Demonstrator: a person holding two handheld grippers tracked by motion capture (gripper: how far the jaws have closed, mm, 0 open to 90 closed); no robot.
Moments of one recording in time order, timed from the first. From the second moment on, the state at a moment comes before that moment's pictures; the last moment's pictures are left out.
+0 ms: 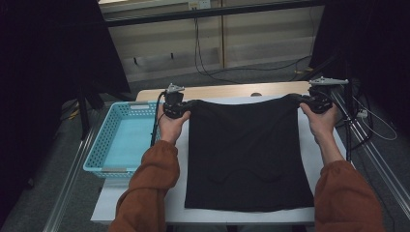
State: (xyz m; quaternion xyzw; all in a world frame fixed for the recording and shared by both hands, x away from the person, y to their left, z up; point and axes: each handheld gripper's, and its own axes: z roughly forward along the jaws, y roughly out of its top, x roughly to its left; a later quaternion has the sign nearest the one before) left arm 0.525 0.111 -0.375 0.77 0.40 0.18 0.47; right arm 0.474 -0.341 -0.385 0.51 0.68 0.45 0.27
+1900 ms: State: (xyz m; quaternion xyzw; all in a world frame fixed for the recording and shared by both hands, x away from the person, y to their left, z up) left arm 0.367 0.111 -0.433 0.85 0.28 0.08 0.43; right arm 0.309 -0.263 -0.439 0.39 0.80 0.42 0.16
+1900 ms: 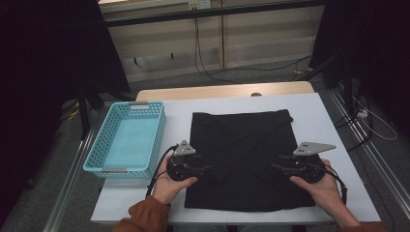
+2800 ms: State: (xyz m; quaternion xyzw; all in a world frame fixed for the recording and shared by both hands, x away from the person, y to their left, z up) left arm 0.351 0.096 -0.455 0.89 0.24 0.03 0.38; right arm 0.307 -0.246 -0.456 0.38 0.84 0.37 0.12
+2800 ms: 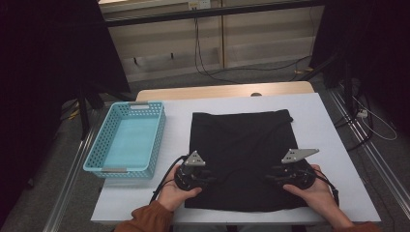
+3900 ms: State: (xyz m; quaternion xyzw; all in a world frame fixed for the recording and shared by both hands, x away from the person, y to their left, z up) left arm 0.363 0.105 -0.430 0.84 0.26 0.04 0.48; right arm 0.310 -0.257 -0.442 0.37 0.81 0.42 0.14
